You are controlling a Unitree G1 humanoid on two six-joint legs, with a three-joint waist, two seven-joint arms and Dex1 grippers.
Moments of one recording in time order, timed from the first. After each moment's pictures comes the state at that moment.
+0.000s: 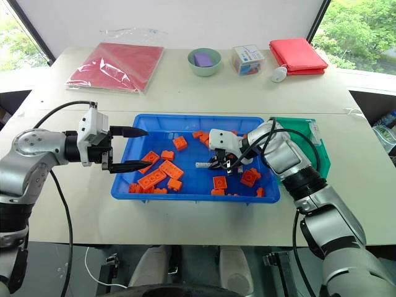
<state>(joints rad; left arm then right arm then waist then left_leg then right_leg) -0.44 0.82 0.02 -0.15 -0.48 0.43 -1.21 -0.75 -0.61 0.34 0.09 0.06 0.57 1.27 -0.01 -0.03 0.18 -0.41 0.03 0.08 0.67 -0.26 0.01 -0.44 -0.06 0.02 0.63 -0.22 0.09</state>
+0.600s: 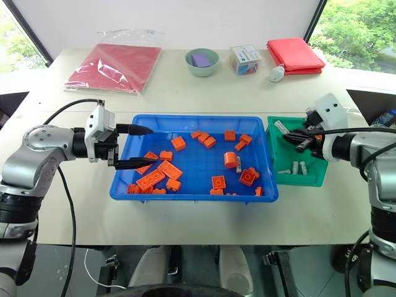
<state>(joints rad) -0.51 0.77 -0.03 -0.05 -0.44 0.38 -1.25 -0.35 -0.89 -0.33 -0.30 0.27 1.09 0.93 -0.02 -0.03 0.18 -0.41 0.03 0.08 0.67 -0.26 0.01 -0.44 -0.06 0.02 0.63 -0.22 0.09</state>
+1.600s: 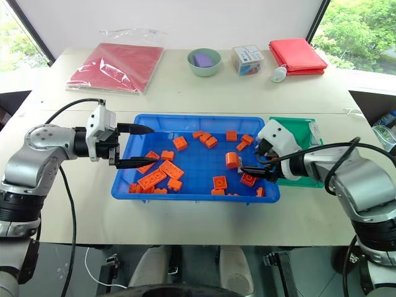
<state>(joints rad) -0.50 0.76 -0.02 -0.05 -0.43 0.38 -1.24 -0.42 -0.90 0.04 -0.48 0.46 1.17 0.77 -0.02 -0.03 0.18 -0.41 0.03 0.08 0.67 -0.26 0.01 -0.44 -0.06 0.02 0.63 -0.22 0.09</state>
